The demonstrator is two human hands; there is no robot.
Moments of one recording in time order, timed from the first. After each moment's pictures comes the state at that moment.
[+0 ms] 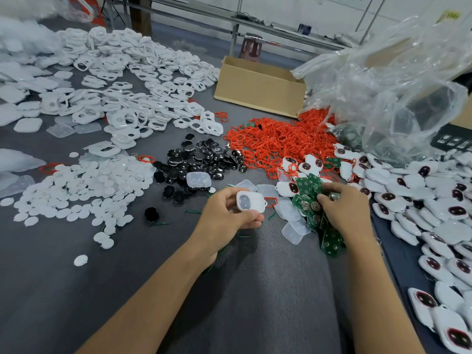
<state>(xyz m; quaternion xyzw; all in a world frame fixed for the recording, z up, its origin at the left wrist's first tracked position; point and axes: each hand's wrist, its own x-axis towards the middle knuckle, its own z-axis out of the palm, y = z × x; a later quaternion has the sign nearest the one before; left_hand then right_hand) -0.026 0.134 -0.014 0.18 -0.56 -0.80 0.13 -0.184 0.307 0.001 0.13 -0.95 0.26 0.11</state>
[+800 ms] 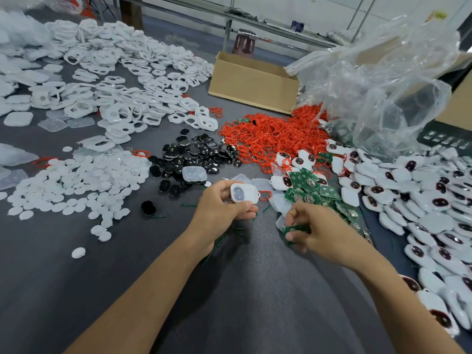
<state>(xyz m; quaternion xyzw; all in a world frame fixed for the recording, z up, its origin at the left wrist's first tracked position) -0.027 0.133 -0.015 0.18 -0.56 -0.79 0.14 -0.107 0.311 0.033 0.36 -0.90 0.19 -0.15</state>
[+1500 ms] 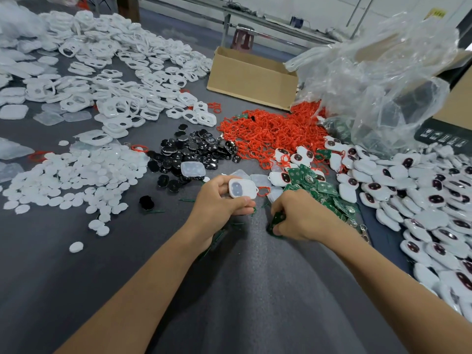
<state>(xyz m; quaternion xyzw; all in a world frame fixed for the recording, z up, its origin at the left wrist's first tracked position) -0.027 0.132 -0.016 0.18 -0.55 -0.80 0.14 -0.114 0.269 0.034 0.37 -0.92 0.01 -0.13</state>
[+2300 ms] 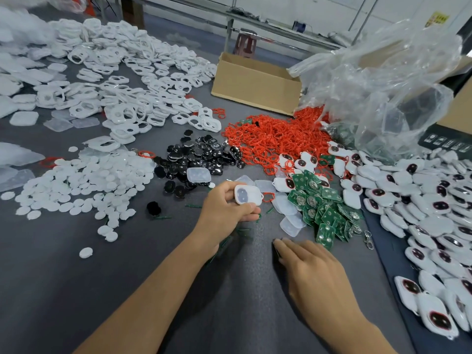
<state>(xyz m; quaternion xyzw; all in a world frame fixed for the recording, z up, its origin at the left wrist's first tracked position) -0.028 0.132 -0.017 0.18 -0.57 -0.79 0.15 -0.038 0.320 -0.007 0.44 -0.88 -0.01 0.16</state>
